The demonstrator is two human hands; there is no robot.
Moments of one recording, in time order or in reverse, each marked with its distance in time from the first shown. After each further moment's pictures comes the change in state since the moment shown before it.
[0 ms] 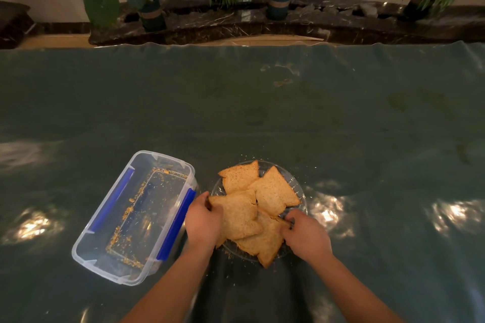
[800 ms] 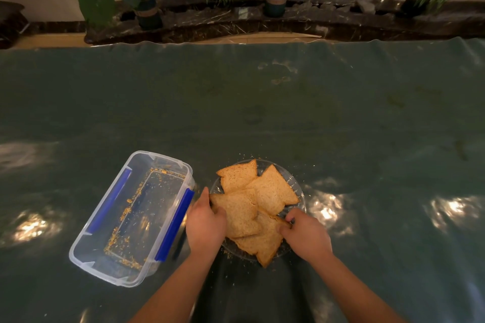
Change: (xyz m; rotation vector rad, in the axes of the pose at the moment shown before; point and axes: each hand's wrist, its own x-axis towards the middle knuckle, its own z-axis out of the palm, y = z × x) left_hand -0.007 -0.003 0.005 0.202 0.017 0.157; right_hand 0.002 0.005 0.001 0.016 0.015 -0.001
